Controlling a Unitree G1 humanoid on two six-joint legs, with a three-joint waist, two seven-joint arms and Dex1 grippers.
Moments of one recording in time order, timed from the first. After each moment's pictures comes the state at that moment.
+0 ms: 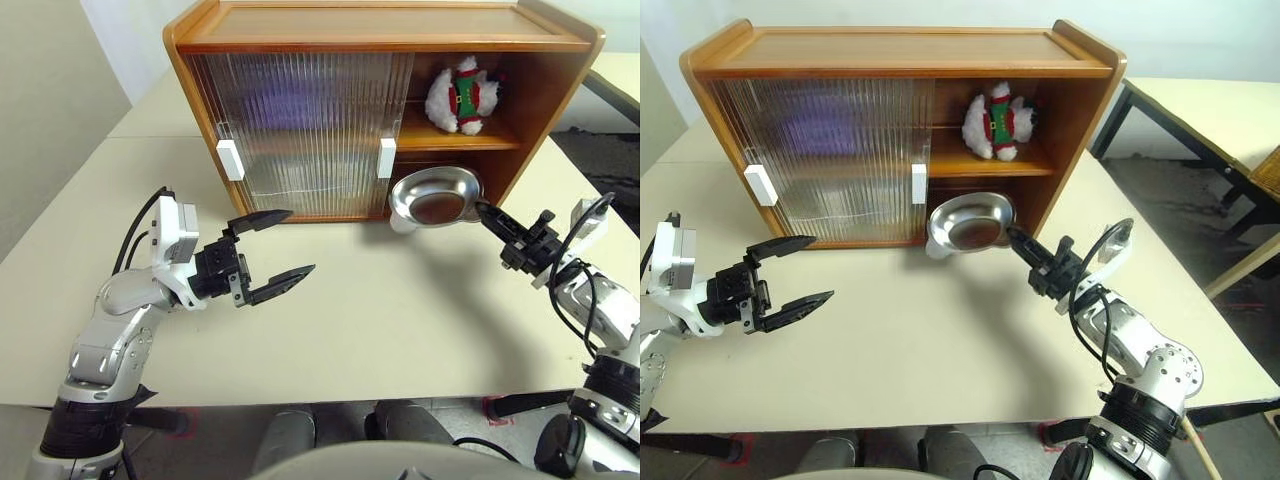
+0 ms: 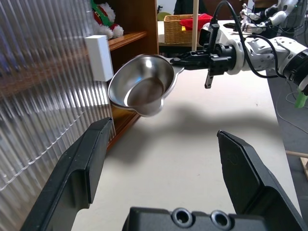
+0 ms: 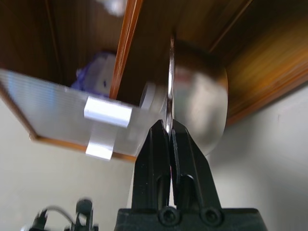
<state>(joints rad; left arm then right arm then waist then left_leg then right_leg) -0.02 0.63 0.14 -0.34 -0.58 0.12 -1.03 -0.26 -0.27 -0.72 0.00 1.57 1.14 -0.09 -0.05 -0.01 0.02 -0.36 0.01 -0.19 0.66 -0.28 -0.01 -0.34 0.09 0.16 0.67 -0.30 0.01</state>
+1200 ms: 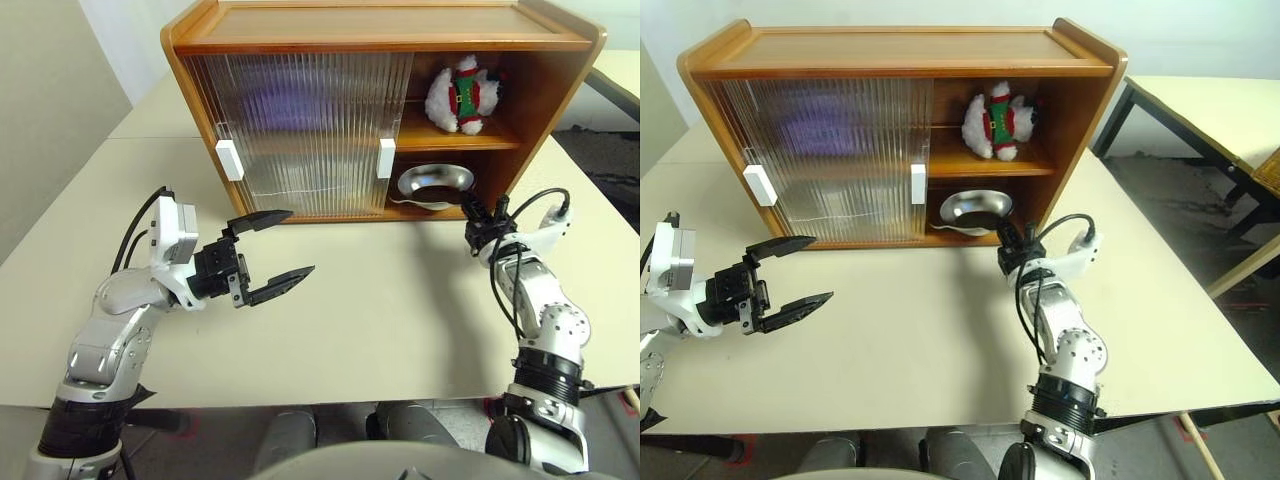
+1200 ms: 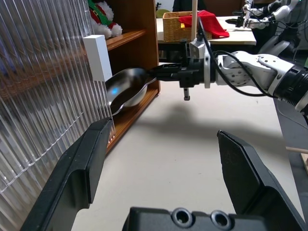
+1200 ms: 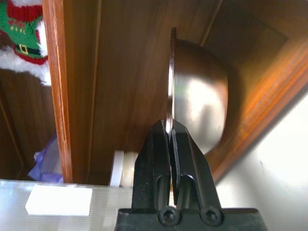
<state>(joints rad) -0.02 0.64 0.14 -0.34 -0.58 0.11 -1.03 -0.30 -0.01 -0.50 0.00 1.32 0.56 -0.20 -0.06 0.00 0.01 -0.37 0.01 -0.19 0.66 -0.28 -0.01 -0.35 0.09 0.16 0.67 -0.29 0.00</state>
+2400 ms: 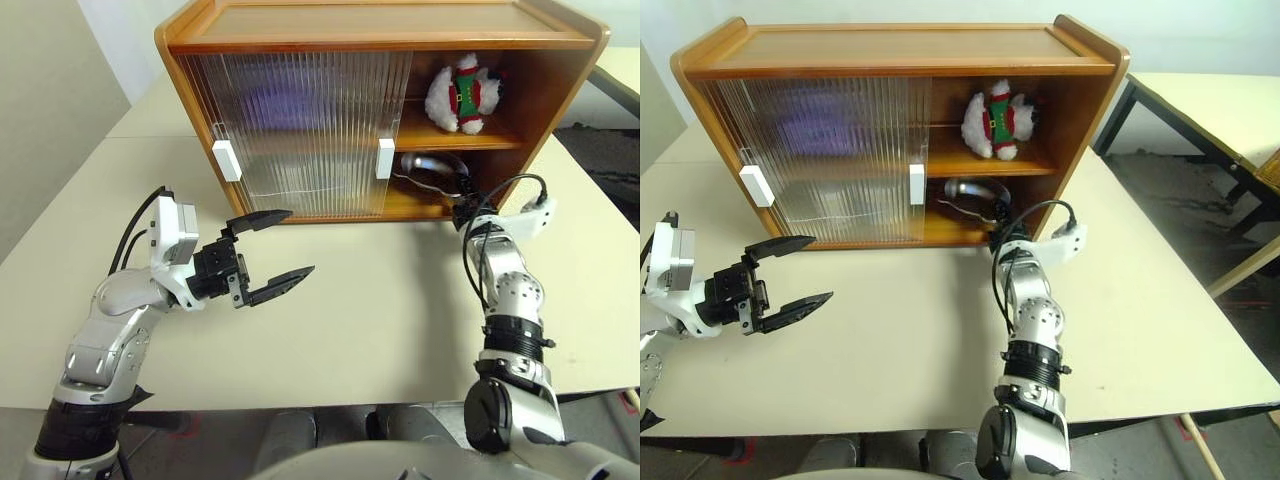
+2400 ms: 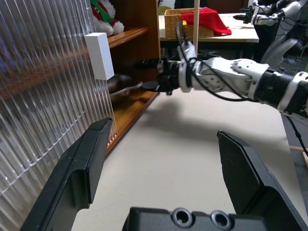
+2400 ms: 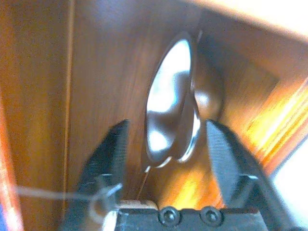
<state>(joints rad) -0.01 0.65 0.14 -0.36 -0.58 0.11 -1.02 -0.42 0.01 -0.50 0.18 1.11 0.38 -0.12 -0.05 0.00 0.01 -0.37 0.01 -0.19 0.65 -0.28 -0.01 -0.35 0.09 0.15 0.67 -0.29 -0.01</state>
